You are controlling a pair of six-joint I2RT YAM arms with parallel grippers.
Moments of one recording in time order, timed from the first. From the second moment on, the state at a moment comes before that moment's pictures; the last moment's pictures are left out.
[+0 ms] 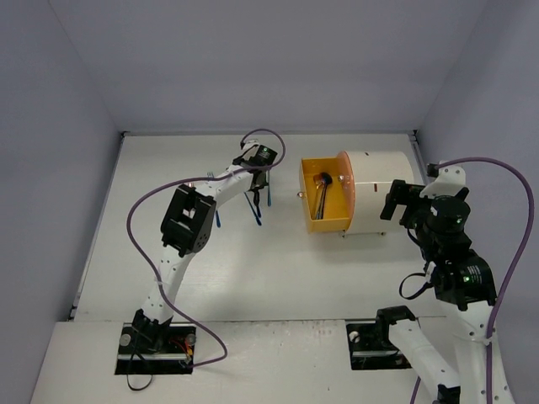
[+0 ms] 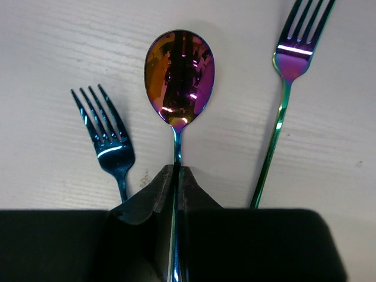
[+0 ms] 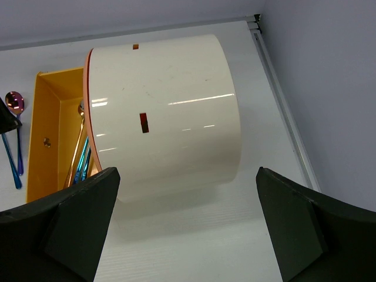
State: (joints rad) left arm -0.56 2.34 1.90 -0.55 -0.42 -0.66; right arm 0.16 0.69 1.09 -0.71 0.26 0.11
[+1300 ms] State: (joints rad) left arm -0.85 2.09 2.06 -0.49 -0.22 -0.63; right arm 0.16 0.75 1.09 -0.71 0.29 0.10
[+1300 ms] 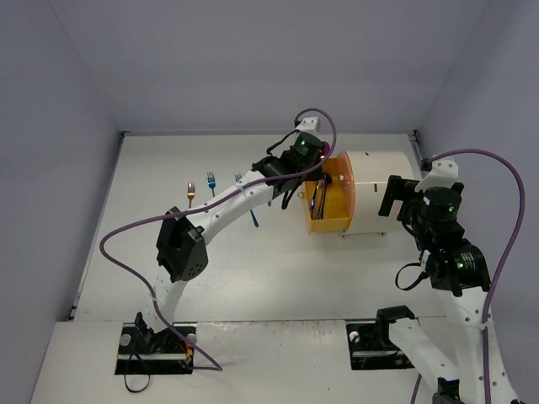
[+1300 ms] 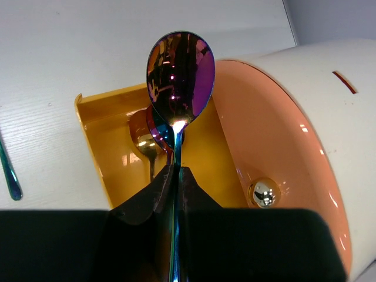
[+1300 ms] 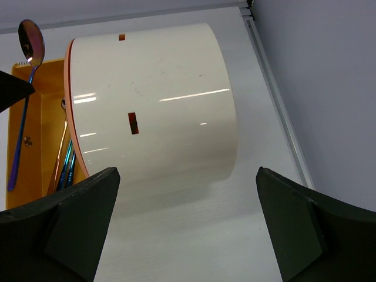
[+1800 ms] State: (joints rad) left arm -0.89 2.13 2.06 -0.46 -0.22 -0.62; right arm 0.16 0.76 1.09 -0.72 0.30 0.10
